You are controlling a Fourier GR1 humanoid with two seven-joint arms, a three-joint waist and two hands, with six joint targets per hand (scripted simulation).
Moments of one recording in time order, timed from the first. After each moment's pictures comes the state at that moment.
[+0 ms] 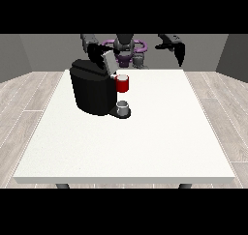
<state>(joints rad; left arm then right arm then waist) -0.27 0.10 0.18 -1.37 0.03 -0.20 -0.07 -0.68 -0.15 -0.08 -1.05 0.03 0.04 -0.07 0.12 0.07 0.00</state>
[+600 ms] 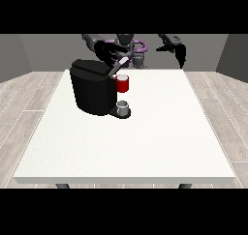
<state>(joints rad) -0.29 0.10 0.17 -1.34 0.02 -0.19 -0.09 -0.76 -0.14 -0.04 -1.06 0.06 0.01 0.03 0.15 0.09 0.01</state>
